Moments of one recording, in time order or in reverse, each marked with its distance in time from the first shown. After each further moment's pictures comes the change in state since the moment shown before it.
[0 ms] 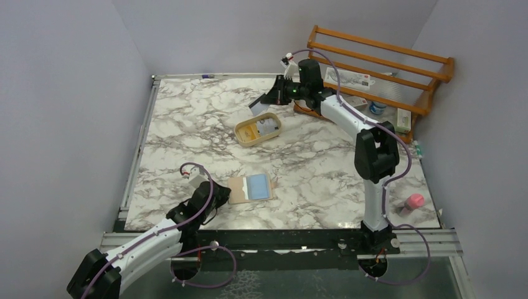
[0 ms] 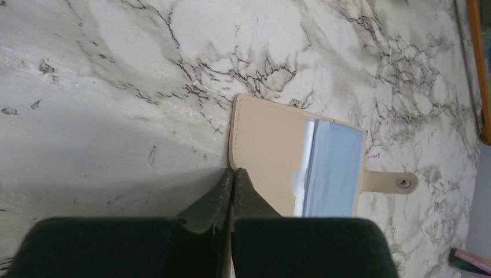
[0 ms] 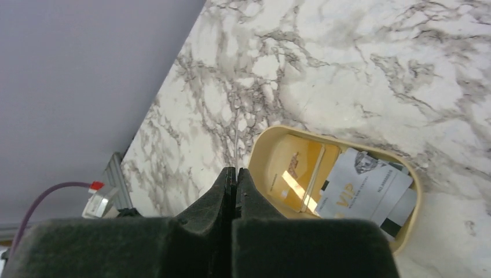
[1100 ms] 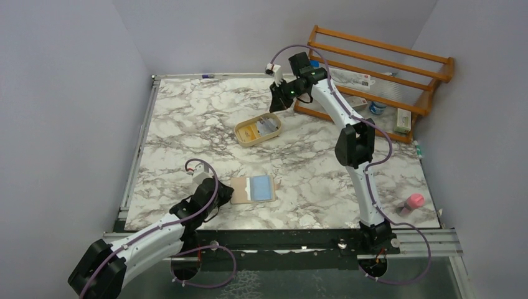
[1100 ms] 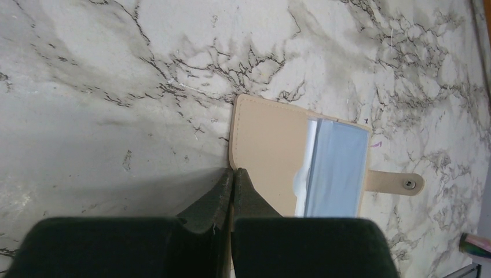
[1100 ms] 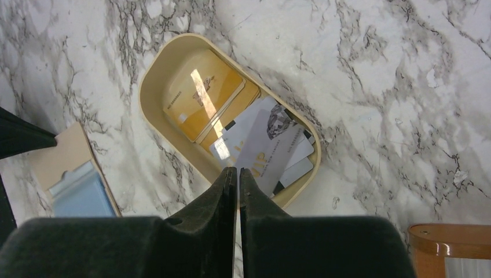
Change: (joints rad) left arm 0.001 0.100 0.033 0.048 0.047 0.041; right arm -0.029 0.382 0.715 -0.853 -0.019 -0.847
